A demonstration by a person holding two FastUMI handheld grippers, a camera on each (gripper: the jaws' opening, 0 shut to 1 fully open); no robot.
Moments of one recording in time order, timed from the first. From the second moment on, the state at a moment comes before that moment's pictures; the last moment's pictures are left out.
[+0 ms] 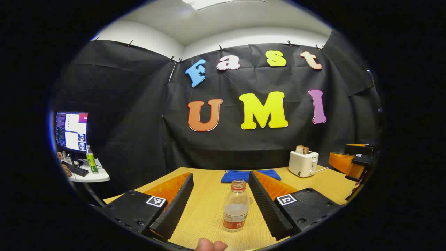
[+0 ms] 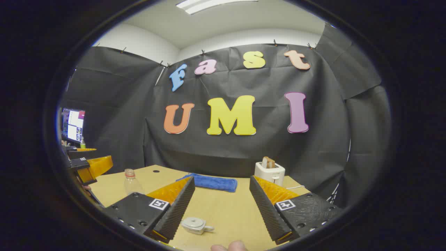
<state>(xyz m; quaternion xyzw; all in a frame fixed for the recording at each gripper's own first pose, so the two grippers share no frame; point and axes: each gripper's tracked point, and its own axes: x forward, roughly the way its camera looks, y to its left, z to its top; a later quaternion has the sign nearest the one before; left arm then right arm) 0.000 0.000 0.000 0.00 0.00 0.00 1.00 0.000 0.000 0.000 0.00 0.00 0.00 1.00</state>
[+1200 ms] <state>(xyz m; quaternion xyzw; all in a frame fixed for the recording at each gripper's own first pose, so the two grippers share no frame) -0.003 -0.003 0.002 0.01 -0.01 -0.01 1.00 0.017 0.040 -0.072 -0.02 0.05 0.03 1.00</state>
